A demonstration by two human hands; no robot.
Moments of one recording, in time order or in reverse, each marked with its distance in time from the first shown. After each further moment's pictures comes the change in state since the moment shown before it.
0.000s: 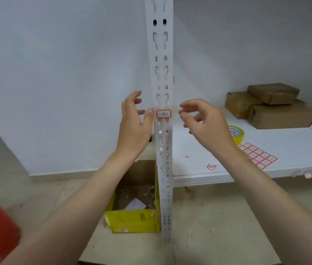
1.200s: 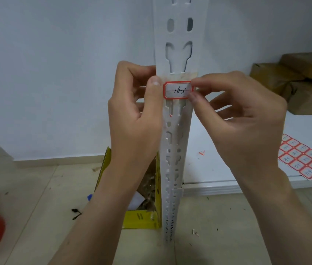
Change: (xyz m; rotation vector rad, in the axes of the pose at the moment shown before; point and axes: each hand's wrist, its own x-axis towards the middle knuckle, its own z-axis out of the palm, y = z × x) left_hand 0.009 -0.023 0.038 -0.284 0.174 0.151; right_hand 0.014 0.046 0.048 -0.069 0.264 -0.452
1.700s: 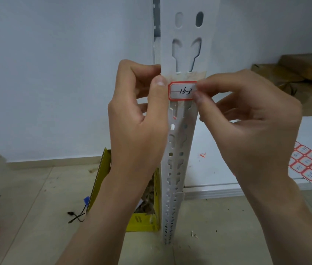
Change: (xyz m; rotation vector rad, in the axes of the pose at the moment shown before) left_hand 0.000 0.000 0.002 0.002 0.019 -0.021; right_hand 0.001 -0.006 0.001 -0.050 0.007 -0.008
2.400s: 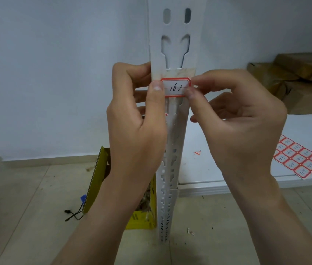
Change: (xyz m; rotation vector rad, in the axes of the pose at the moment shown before) left_hand -0.010 0.006 0.007 -0.025 -0.006 -0.027; right_hand -0.004 -0.001 0.006 0.105 0.064 0.072
